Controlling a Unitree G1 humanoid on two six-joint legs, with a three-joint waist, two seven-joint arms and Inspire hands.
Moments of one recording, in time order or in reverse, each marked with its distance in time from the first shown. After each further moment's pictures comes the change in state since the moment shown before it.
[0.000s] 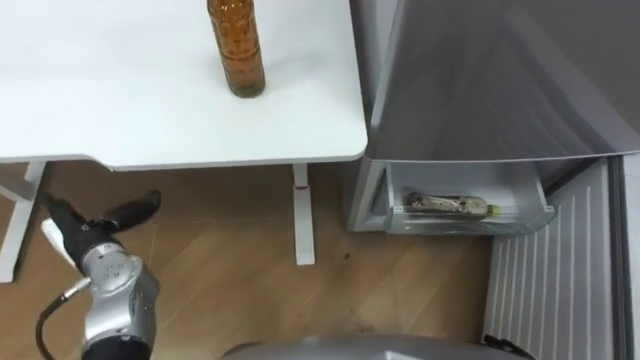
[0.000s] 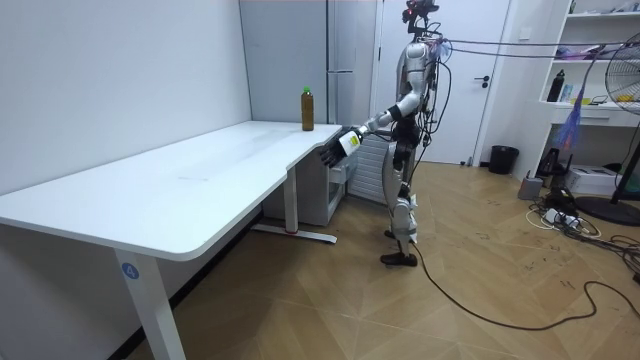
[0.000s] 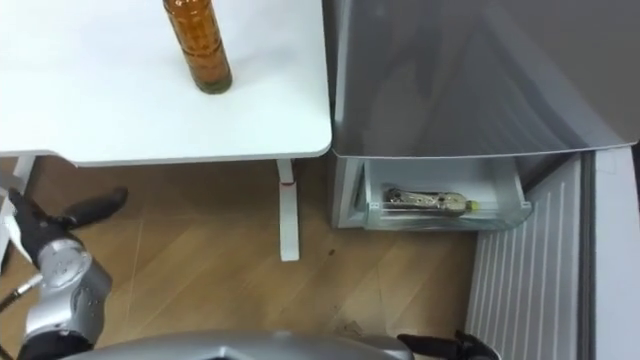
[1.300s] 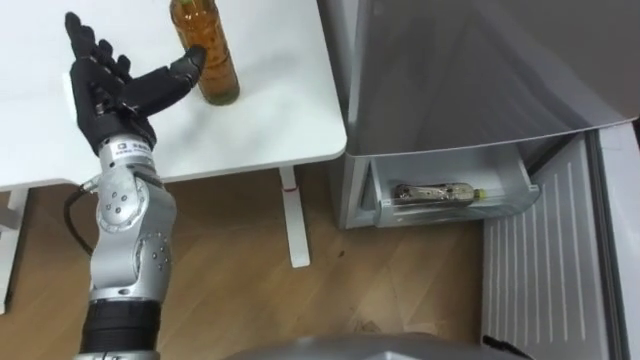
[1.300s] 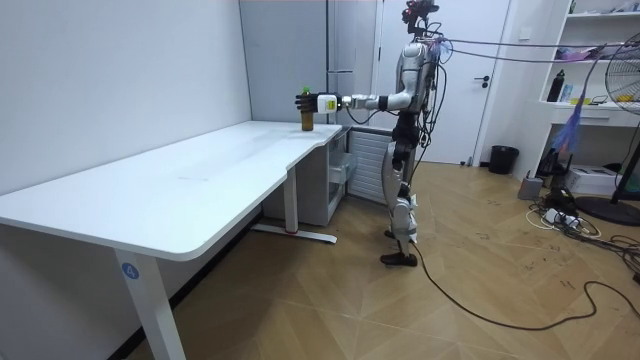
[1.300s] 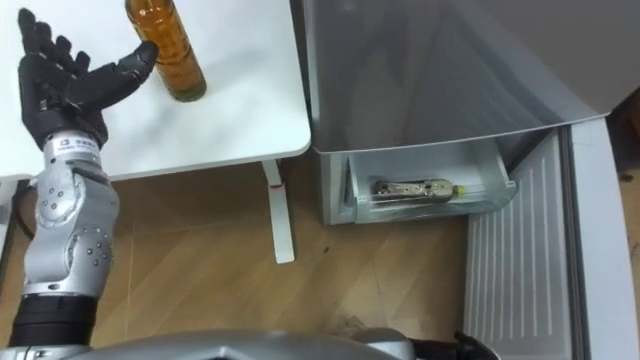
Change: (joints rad) left arm -0.118 0.005 -0.155 -0.323 -0.266 -0.047 -0.254; right arm 0.008 -0.004 -0.002 0.012 -0.024 -0.011 0.032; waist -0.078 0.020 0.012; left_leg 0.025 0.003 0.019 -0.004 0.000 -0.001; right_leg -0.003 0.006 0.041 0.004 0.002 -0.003
